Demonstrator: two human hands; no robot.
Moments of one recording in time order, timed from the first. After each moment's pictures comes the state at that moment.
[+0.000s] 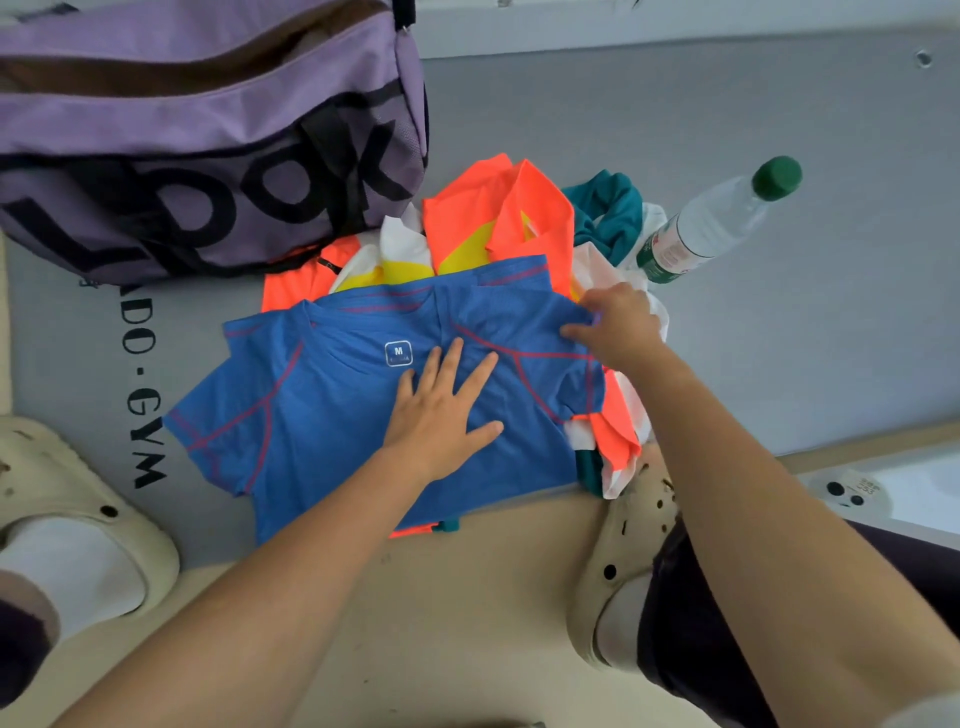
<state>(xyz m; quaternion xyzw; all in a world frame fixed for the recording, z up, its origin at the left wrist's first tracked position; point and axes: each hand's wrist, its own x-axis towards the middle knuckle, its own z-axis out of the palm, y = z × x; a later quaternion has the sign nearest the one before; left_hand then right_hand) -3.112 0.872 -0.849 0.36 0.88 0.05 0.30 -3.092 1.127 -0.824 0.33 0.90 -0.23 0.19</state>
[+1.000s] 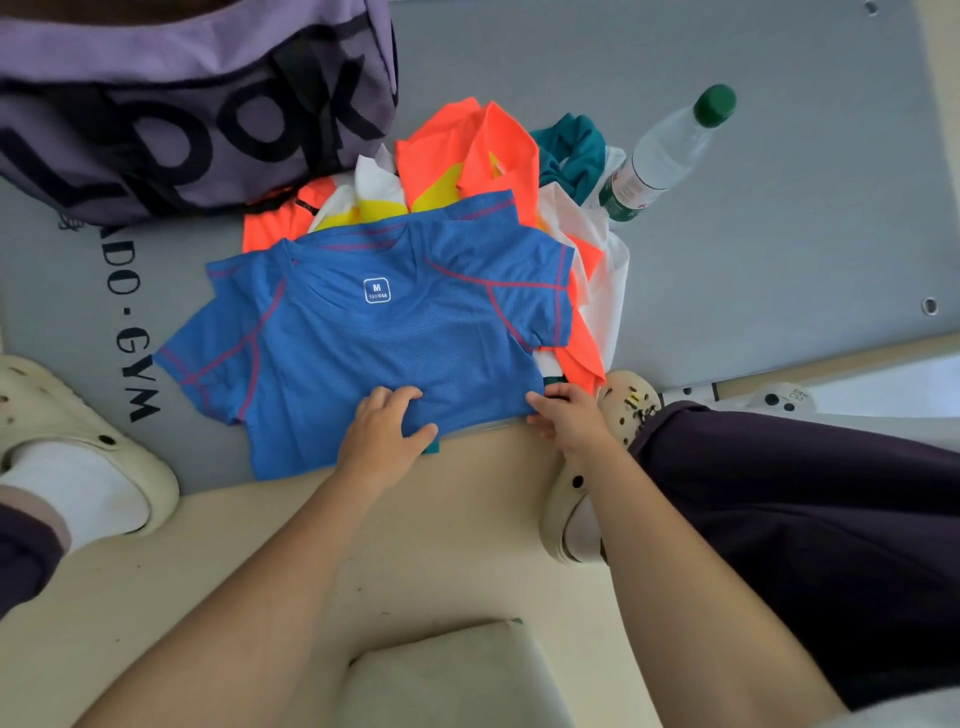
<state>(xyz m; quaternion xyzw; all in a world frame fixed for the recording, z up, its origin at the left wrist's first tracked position) -3.035 0.797 -0.848 0.14 0.89 0.24 0.37 -2.937 1.024 -0.833 0.57 0.52 -0.63 0.12</state>
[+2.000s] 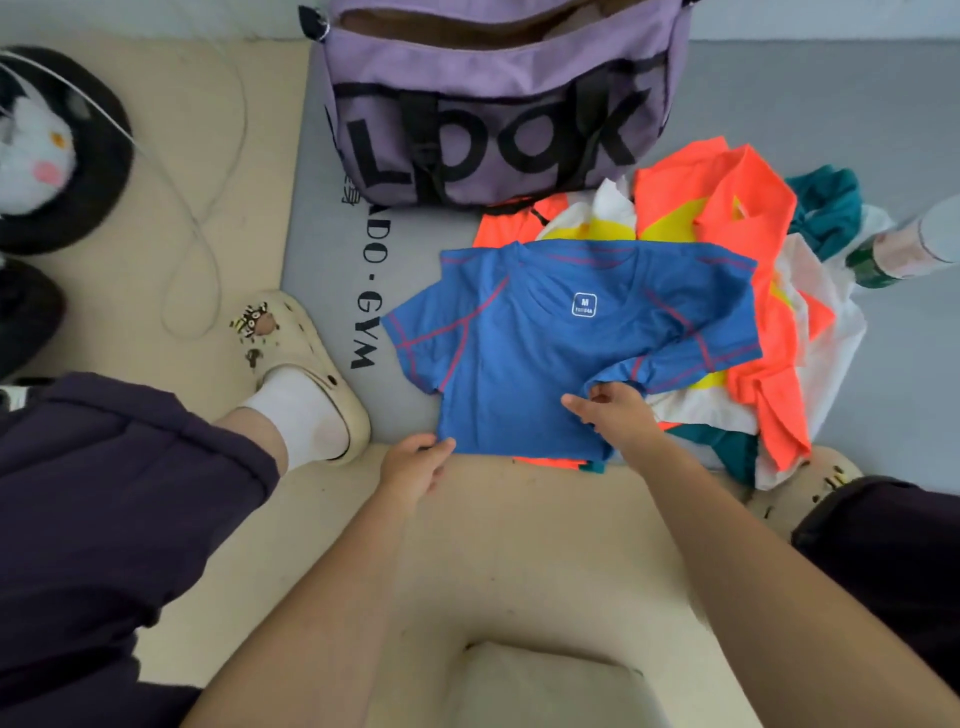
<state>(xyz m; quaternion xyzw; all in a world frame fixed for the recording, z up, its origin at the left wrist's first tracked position) -3.042 0.639 -0.853 -0.36 0.73 0.45 0.36 -3.041 0.908 -0.845 0.36 0.73 -0.52 0.26</state>
